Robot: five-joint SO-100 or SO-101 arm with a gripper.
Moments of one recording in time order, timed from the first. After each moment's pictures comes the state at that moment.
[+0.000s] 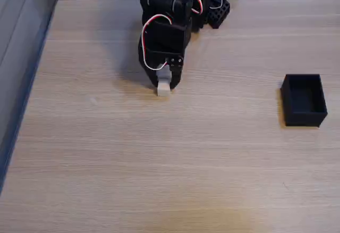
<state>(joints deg) 22.4 109.9 131.8 53.5 -103.7</state>
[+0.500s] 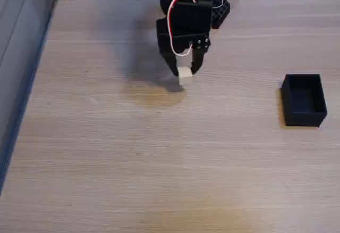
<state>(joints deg) 9.9 116.0 117.2 76.1 -107.3</state>
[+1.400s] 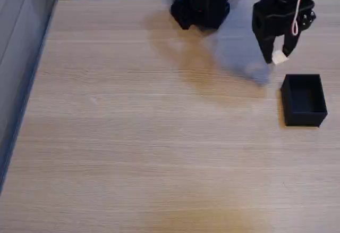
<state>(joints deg) -31.5 103.6 95.6 82.8 -77.0</state>
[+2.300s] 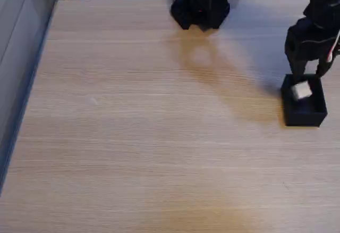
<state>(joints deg) -35.2 81.5 73.3 83.8 -68.6</state>
